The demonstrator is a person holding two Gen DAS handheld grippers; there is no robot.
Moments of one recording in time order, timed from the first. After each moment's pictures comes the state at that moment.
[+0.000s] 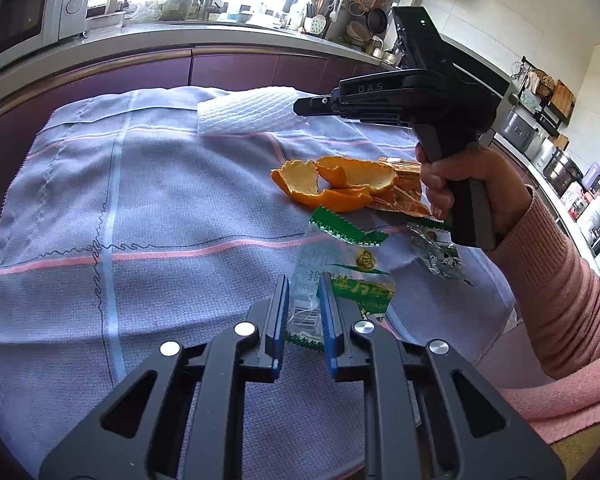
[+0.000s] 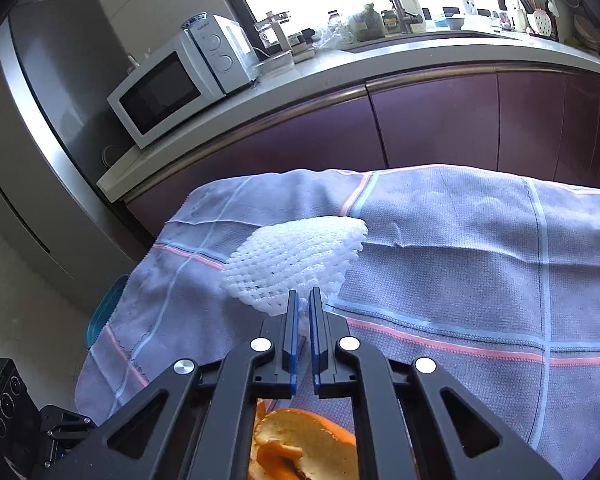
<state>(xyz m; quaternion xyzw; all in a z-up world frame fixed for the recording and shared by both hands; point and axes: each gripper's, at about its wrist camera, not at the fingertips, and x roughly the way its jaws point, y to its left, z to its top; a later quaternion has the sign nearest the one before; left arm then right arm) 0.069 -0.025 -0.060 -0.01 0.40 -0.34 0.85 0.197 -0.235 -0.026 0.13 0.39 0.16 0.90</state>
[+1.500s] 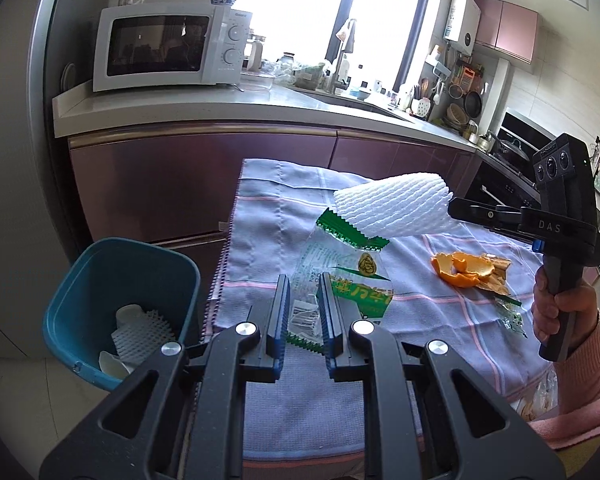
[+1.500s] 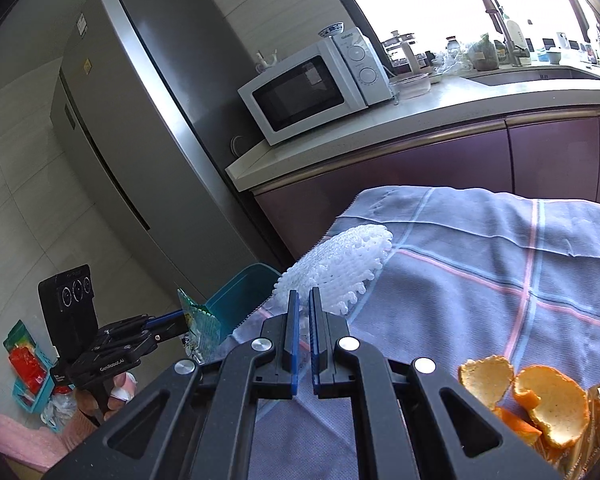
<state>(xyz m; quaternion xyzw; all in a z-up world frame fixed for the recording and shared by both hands) 0.045 0.159 0.004 -0.07 0.31 -0.16 0.93 0.131 -0.114 0.019 0.13 0.32 0.32 0.88</state>
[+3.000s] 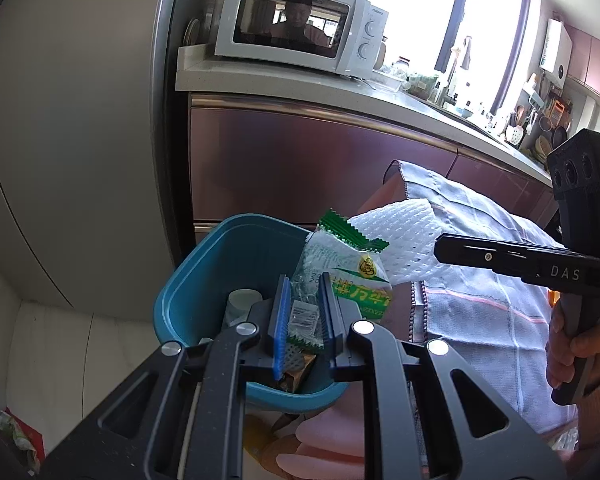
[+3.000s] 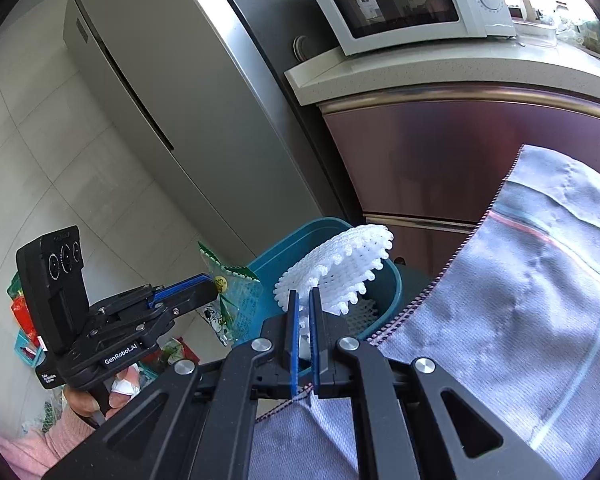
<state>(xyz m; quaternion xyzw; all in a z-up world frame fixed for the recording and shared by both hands) 0.072 0.294 -0.037 -0.12 0.34 -0.01 0.93 0.200 0.092 -0.026 0.04 0.42 0.41 0.81</state>
